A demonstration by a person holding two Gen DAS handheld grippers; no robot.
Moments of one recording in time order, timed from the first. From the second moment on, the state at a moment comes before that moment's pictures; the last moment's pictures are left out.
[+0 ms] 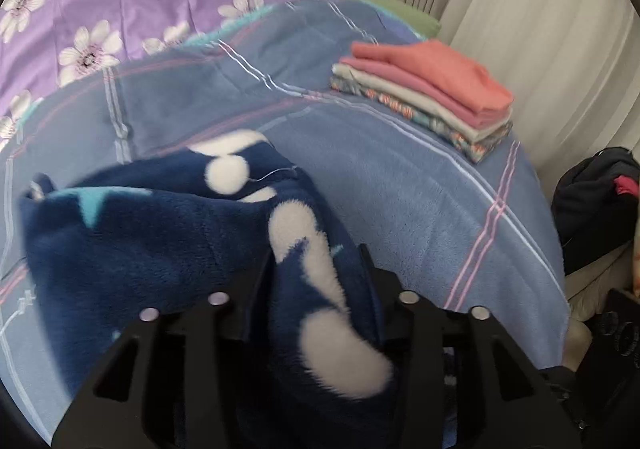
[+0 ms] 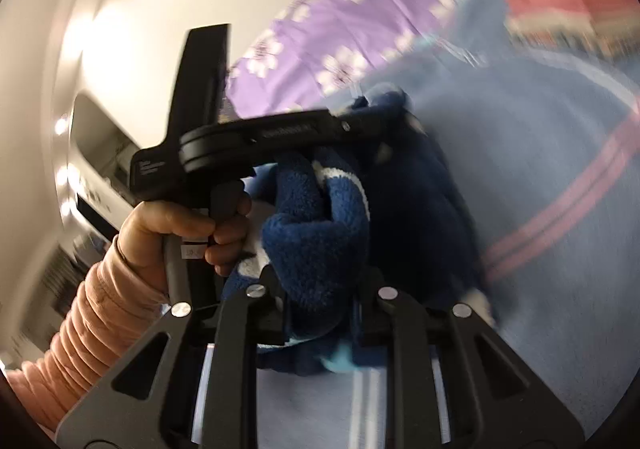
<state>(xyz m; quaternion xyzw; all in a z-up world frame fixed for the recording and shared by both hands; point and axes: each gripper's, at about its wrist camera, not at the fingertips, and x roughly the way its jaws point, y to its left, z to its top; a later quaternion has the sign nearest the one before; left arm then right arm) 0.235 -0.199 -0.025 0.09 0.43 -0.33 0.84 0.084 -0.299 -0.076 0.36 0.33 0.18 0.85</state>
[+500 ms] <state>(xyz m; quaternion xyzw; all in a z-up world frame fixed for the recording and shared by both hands) 0.192 -0.132 0.022 0.14 0.34 -0.31 0.88 0.080 -0.324 -0.106 0.42 0.34 0.21 0.81</state>
